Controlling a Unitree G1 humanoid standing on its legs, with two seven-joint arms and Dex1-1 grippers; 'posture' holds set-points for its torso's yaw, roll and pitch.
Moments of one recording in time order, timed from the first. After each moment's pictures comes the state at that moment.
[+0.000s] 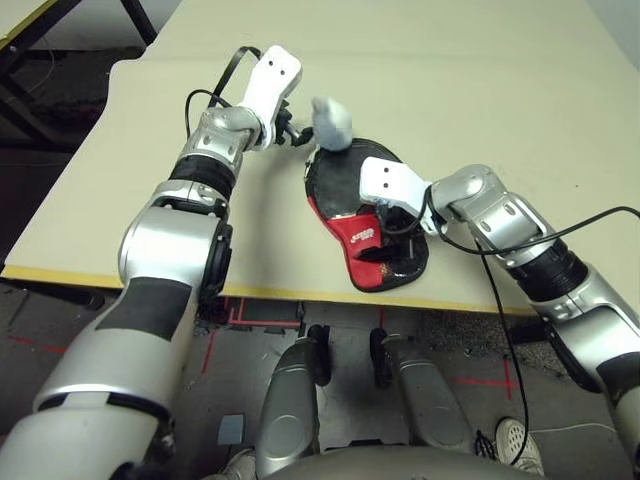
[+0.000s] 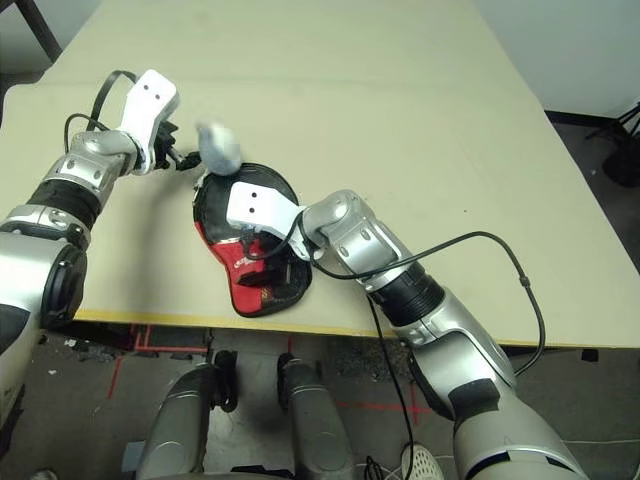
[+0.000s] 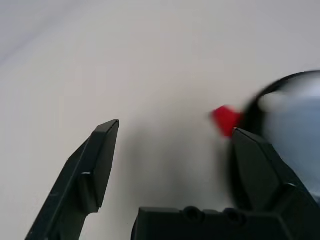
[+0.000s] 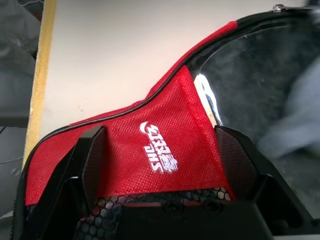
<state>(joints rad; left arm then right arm) -1.34 0.43 -0.08 1.25 0.15 0.09 -0.80 -0.88 -0.49 0.55 0.01 0.04 0.75 1.17</state>
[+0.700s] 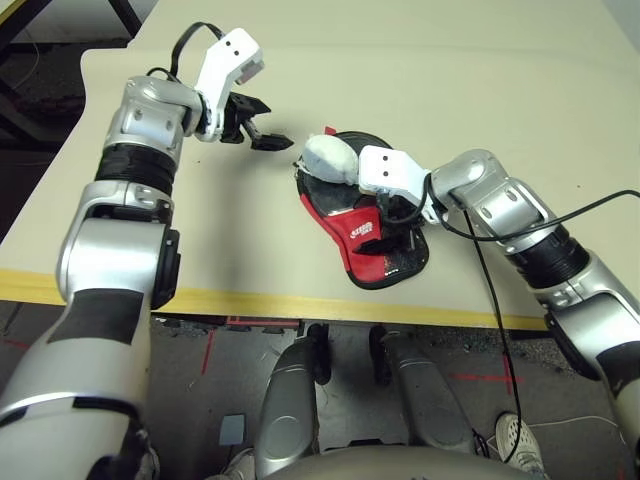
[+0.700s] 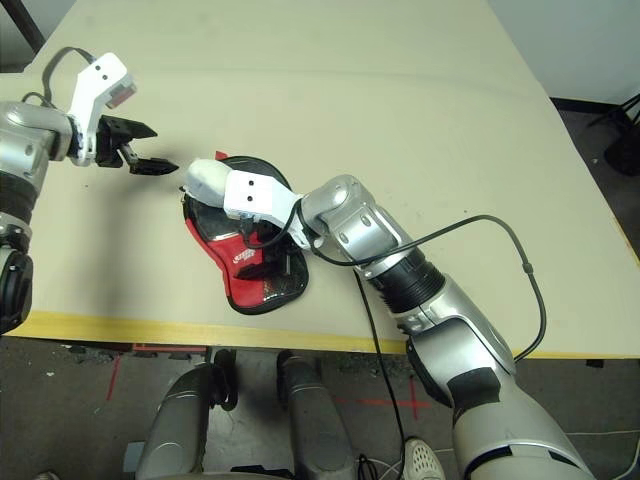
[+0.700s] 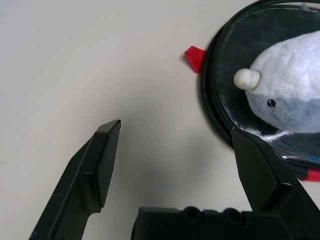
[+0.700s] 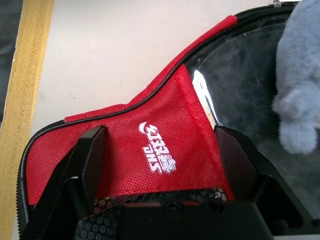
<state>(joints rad) -1.27 0.64 -0.13 0.94 0.15 0.29 -1.17 -0.94 -0.51 0.55 0.04 0.05 0.76 1.21</state>
